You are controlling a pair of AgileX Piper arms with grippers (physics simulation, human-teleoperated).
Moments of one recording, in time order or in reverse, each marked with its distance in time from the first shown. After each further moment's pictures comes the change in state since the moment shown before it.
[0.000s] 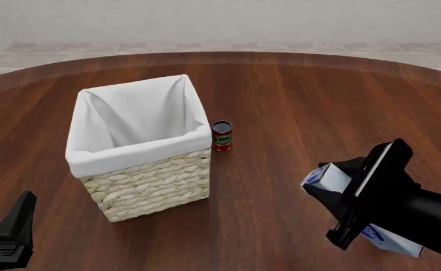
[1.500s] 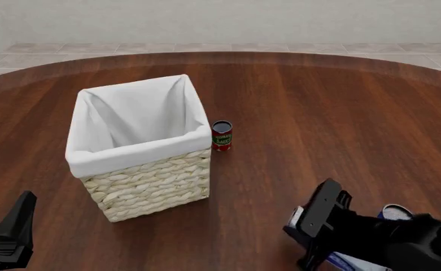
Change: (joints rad) left arm 0.000 0.000 0.000 0.000 0.000; right arm 0.031 0.399 0.132 -0.216 0.059
